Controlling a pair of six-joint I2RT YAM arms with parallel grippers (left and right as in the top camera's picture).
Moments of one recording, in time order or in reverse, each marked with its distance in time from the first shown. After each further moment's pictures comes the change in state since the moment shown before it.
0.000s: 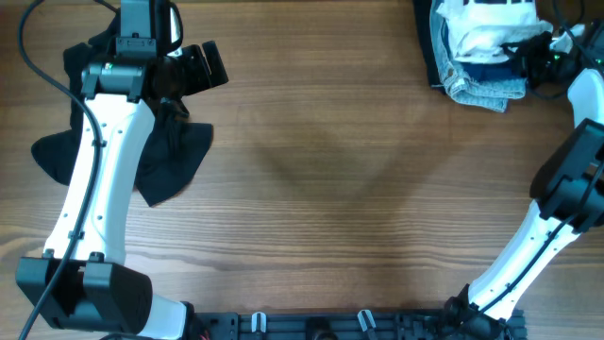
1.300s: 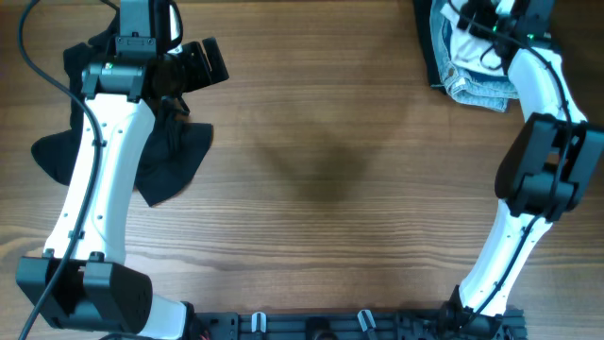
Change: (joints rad) left arm 0.000 0.001 0.000 0.030 0.006 0.003; right arm 0.255 -0.025 -0.010 0.266 0.636 -0.439
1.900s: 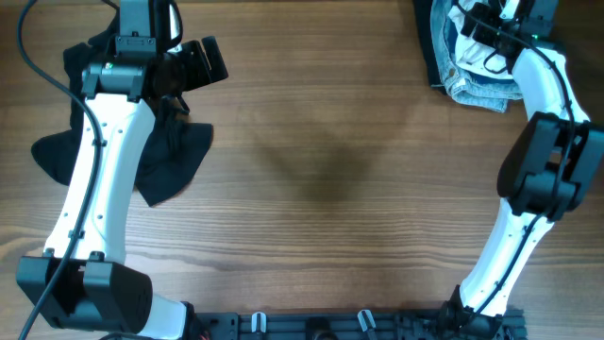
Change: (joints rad) left arm 0.000 0.001 0.000 0.011 -0.013 0.000; right arm -0.017 -0.003 0.019 -0.060 -0.016 0.014
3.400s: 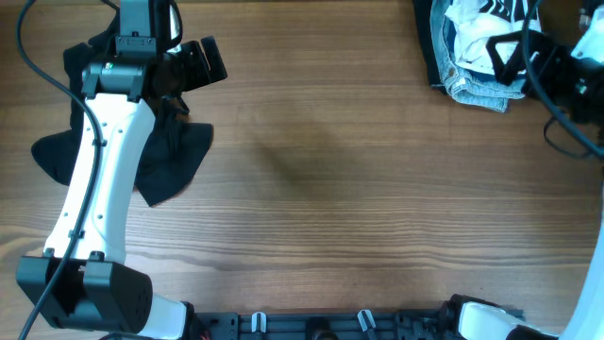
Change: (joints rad) left arm 0.000 0.000 0.000 -0.003 -0.014 0.000; right arm 0.010 -0.943 -0.110 -0.747 -0.283 0.000
